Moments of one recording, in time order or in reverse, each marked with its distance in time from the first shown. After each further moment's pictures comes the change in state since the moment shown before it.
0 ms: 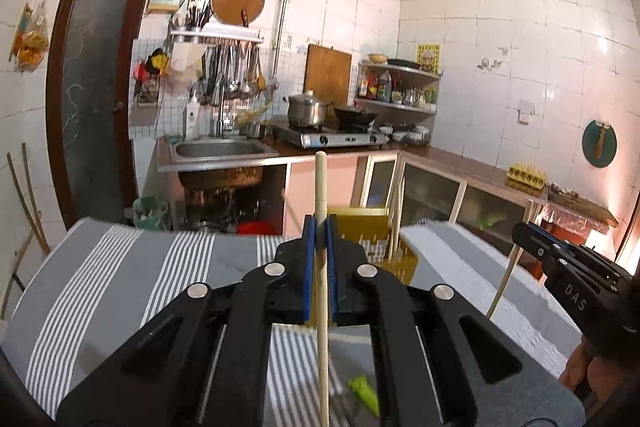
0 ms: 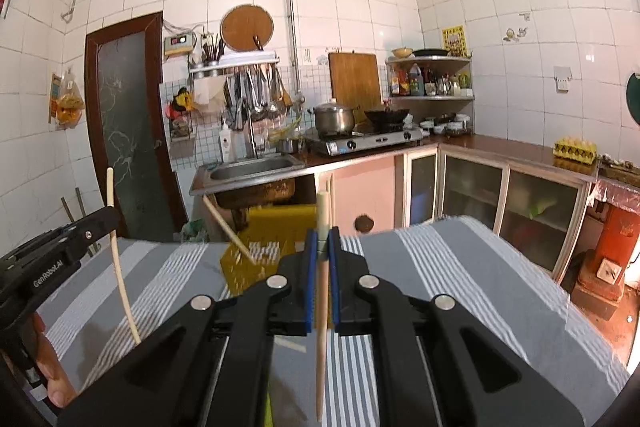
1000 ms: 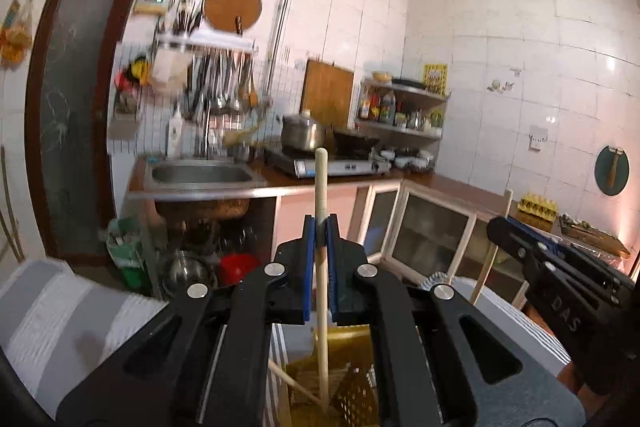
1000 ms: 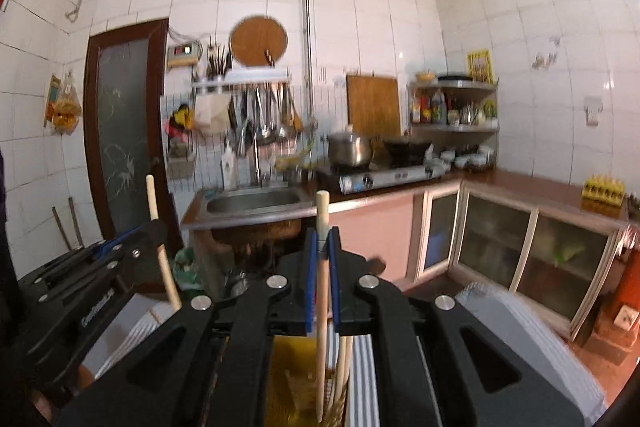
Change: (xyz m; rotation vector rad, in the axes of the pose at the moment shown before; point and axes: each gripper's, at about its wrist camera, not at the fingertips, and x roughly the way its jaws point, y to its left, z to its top) left arm 0.172 0.003 0.051 -0.050 -0.046 -0.017; right arm 0.168 0.017 0.082 -0.053 -0.050 0.050
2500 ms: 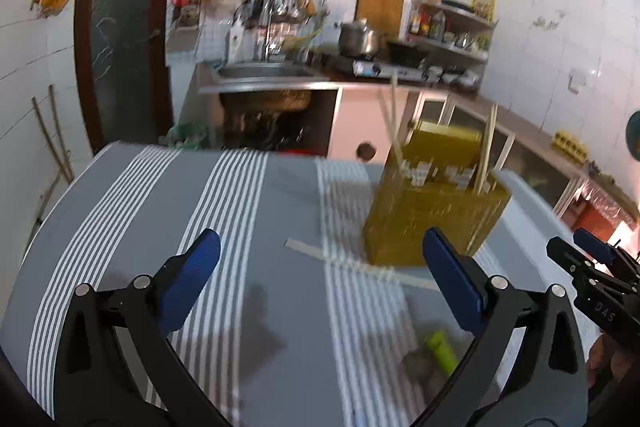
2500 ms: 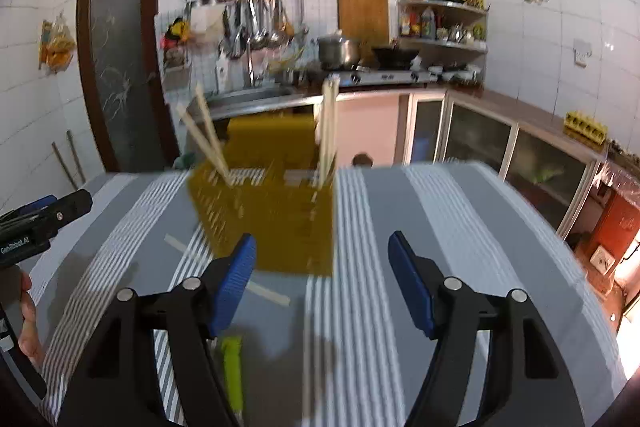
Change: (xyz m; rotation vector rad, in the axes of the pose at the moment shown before) left arm -0.131 0.064 -0.098 -0.027 0.327 0.186; right arm -0.103 -0.003 -0.126 -0.011 0.318 -0.042
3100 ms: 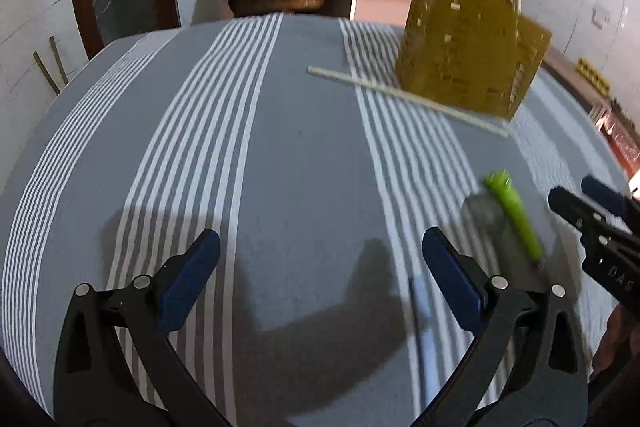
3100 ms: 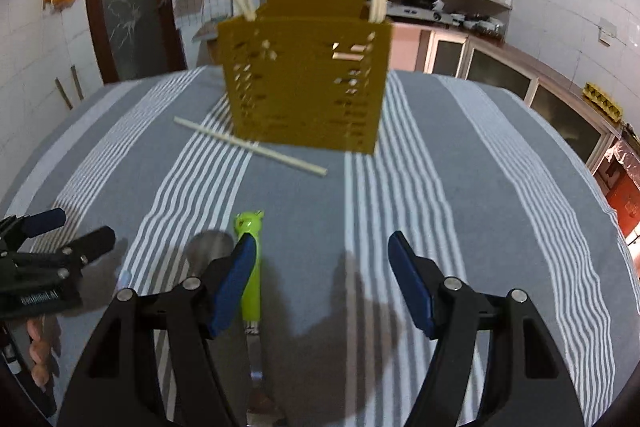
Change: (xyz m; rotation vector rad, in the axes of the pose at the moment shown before) left arm 0.031 0.010 -0.108 0.029 0.312 0.063; right arm 0.027 0.037 -0.085 -0.077 0.234 0.012
